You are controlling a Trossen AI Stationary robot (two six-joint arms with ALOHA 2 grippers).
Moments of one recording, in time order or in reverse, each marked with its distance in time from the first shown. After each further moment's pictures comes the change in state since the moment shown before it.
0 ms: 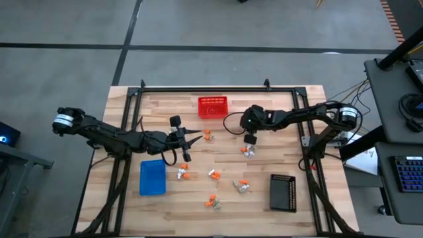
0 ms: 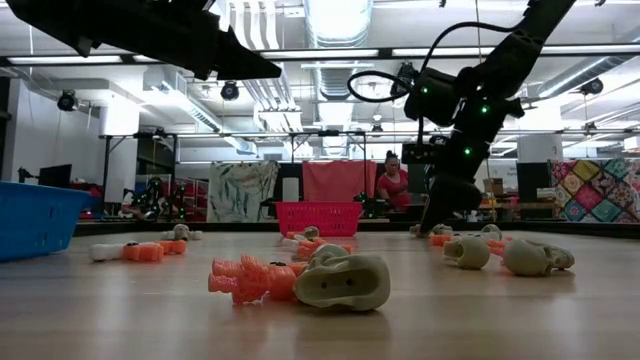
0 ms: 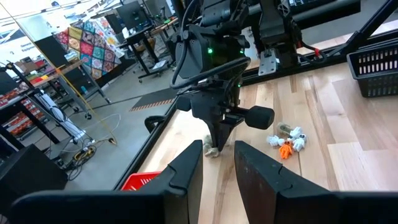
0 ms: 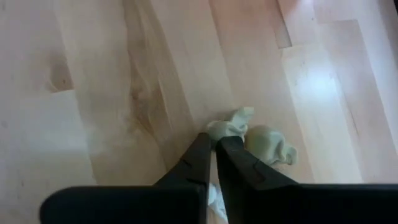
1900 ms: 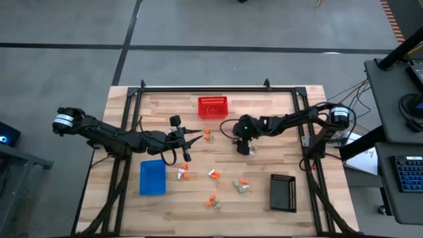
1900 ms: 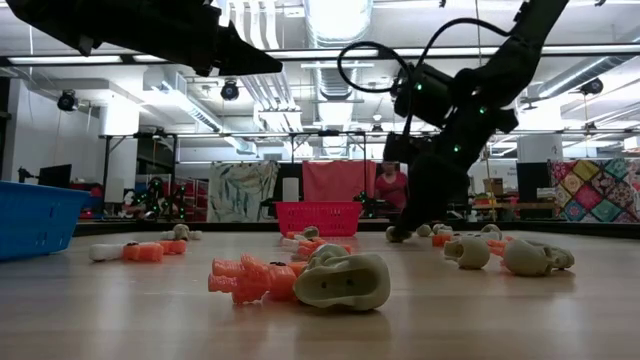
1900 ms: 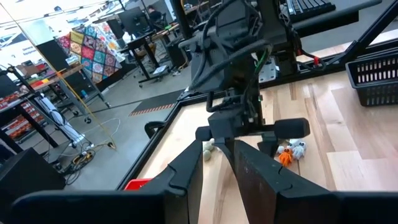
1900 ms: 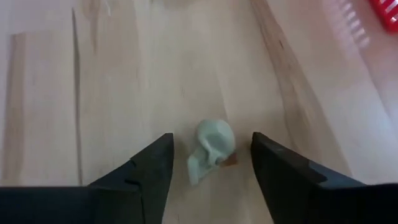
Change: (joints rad) left arm 0.000 0.000 0.000 0.029 0.006 0.003; right arm 0.099 0.099 0.000 0.212 -0.275 0.184
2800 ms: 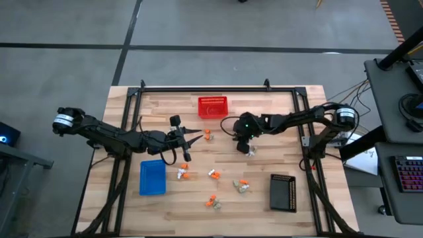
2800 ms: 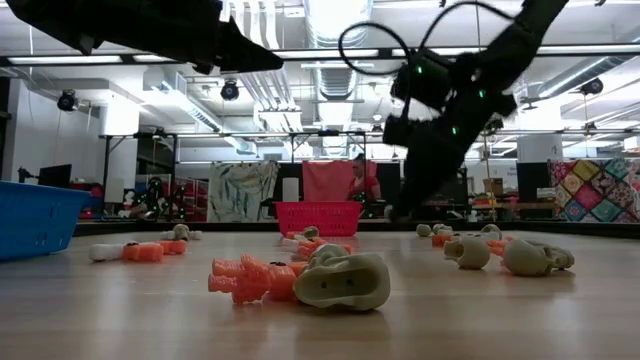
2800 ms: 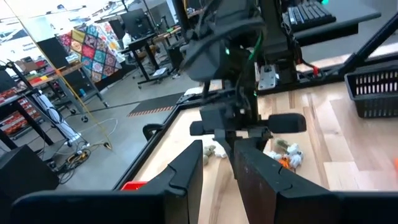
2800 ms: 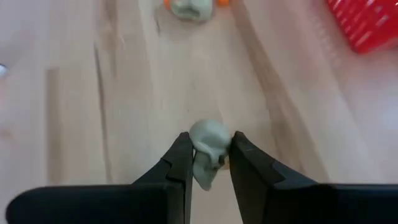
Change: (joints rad) left arm 0.000 0.000 0.000 0.026 0.002 -0.035; right arm 0.004 -0.096 0.057 -0.137 -0.010 0.052
